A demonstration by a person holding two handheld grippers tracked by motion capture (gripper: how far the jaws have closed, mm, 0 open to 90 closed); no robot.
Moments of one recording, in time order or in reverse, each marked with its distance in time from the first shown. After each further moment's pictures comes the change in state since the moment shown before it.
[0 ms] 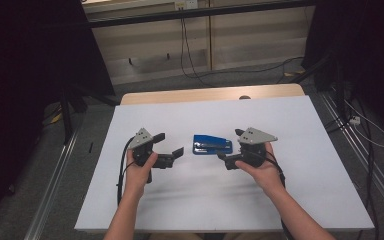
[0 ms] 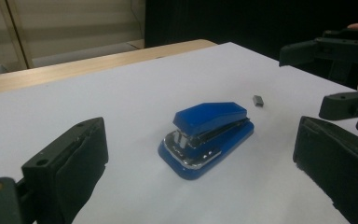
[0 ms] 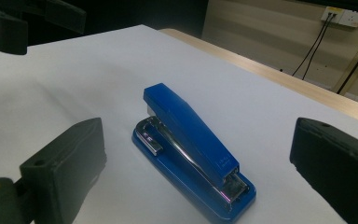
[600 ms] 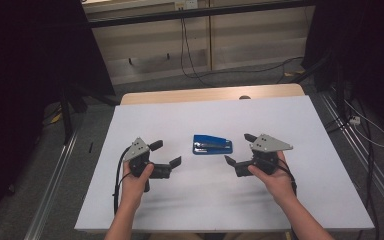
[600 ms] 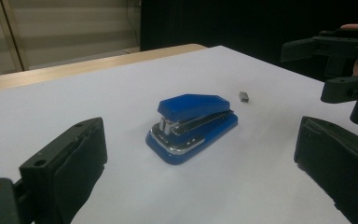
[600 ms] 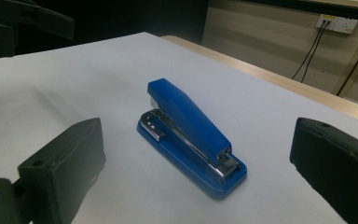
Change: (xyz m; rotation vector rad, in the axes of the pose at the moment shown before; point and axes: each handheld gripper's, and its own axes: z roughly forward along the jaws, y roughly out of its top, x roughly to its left) left arm -0.015 -0.012 -0.018 -0.042 -0.016 0.011; right arm -0.002 -0.012 -0.030 -0.049 0.003 0.014
